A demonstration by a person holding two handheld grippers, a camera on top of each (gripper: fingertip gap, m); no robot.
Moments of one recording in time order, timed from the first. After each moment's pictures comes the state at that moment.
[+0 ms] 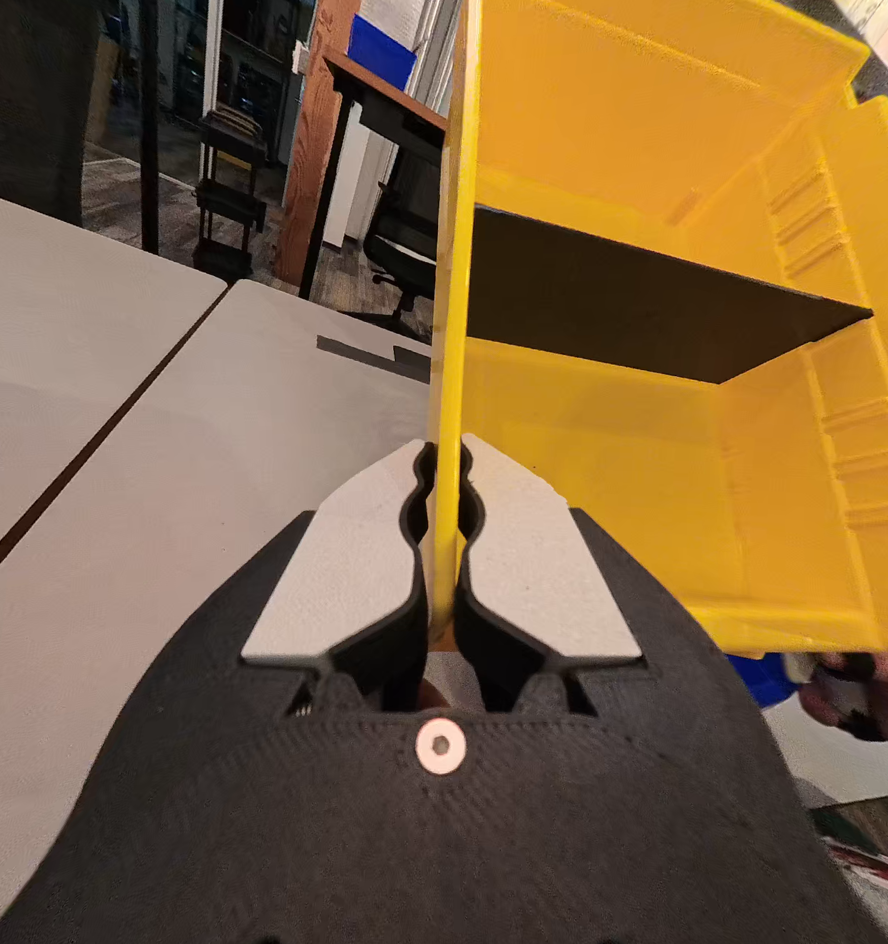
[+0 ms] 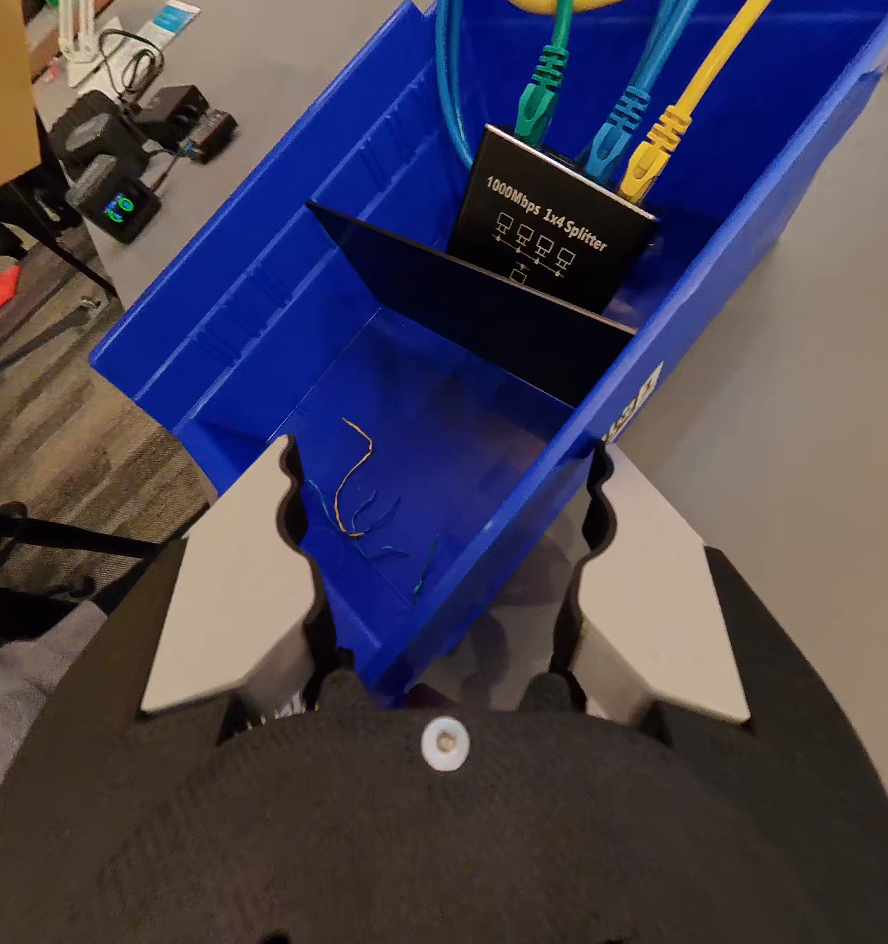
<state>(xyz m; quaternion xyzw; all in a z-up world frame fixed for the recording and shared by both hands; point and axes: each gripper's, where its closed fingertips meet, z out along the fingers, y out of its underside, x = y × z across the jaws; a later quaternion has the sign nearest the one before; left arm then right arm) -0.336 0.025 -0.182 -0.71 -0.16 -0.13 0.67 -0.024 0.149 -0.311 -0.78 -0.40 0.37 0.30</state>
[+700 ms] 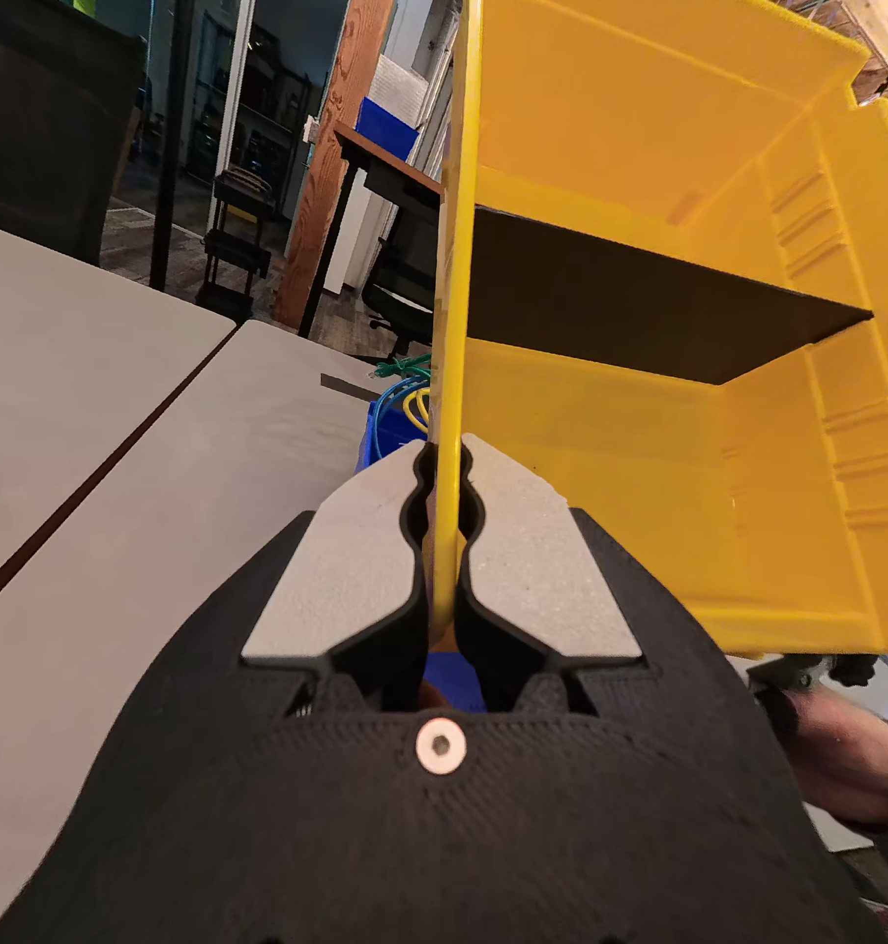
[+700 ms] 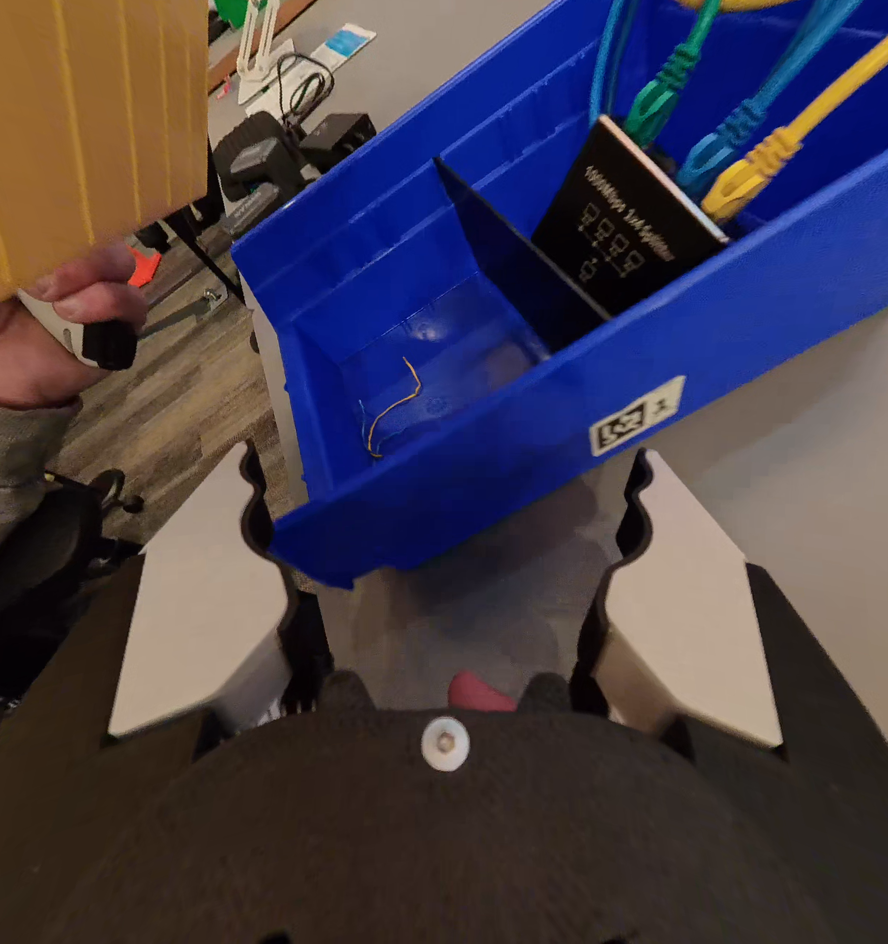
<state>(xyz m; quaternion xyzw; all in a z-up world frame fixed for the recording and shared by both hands) -0.349 0.016 -0.173 -0.67 -0.18 -0.14 0.71 -0.178 0.083 -0.303 -0.72 -0.45 0.45 0.28</state>
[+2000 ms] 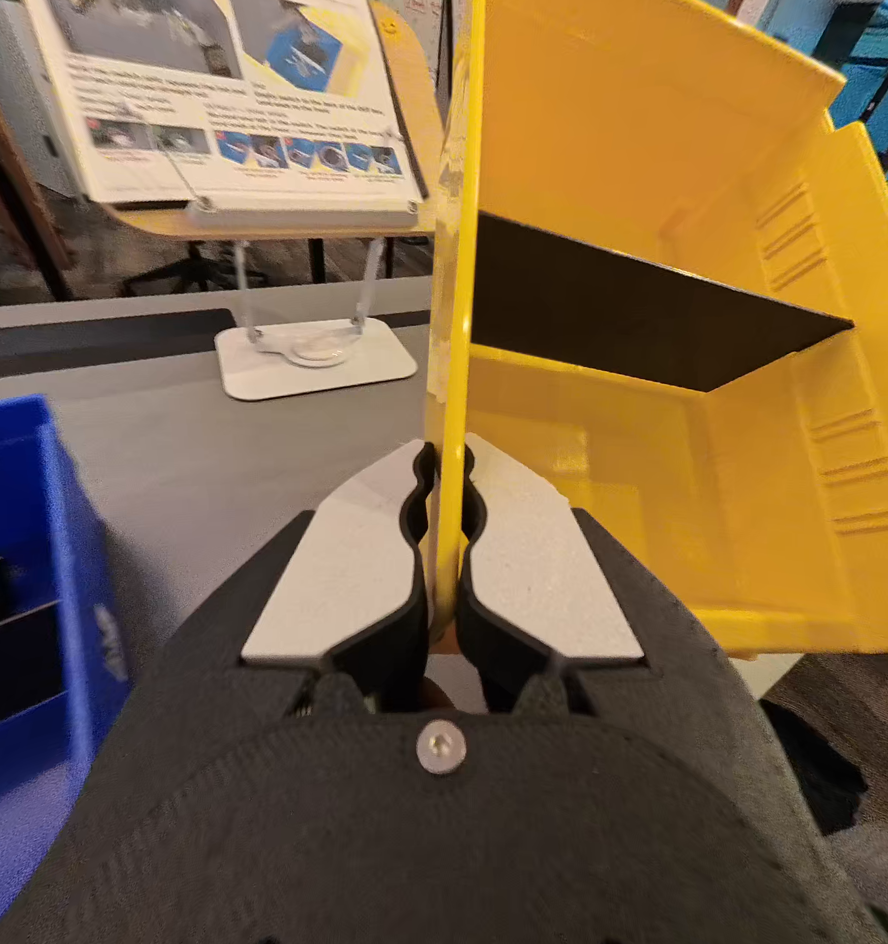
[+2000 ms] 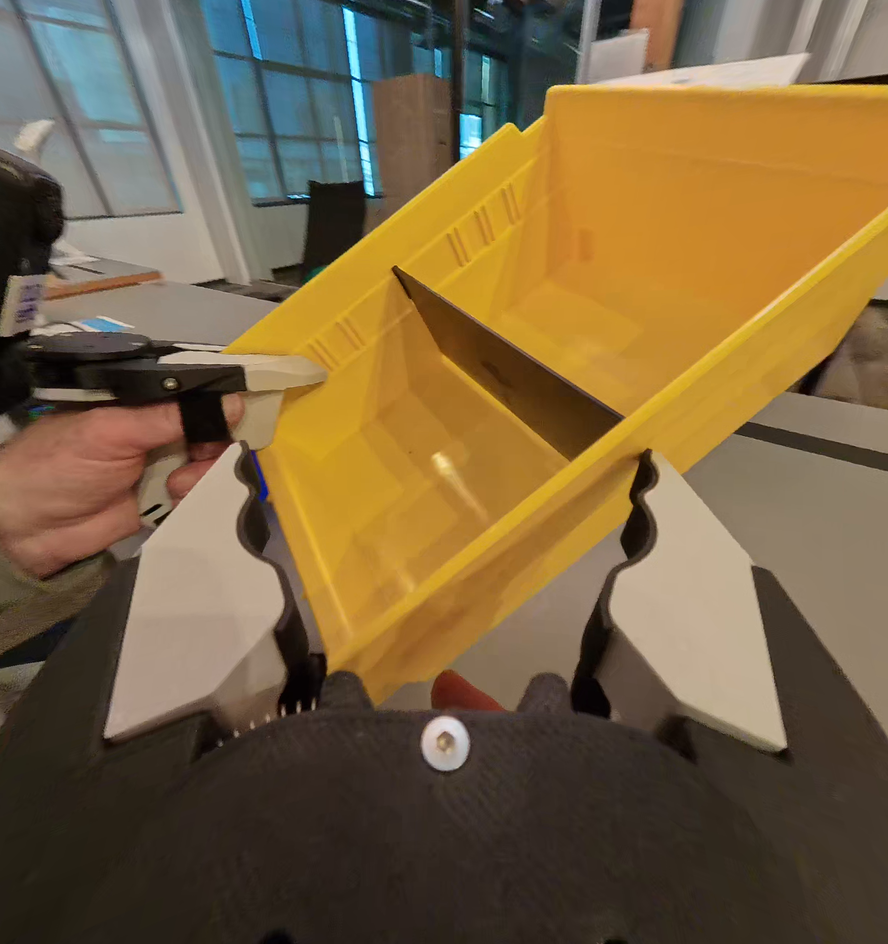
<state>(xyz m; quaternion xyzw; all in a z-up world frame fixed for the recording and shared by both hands) 0.008 0.150 -0.197 -0.77 0.08 -0.14 0.62 0.152 0.127 -0.168 -0.66 -0.29 0.30 0.62</state>
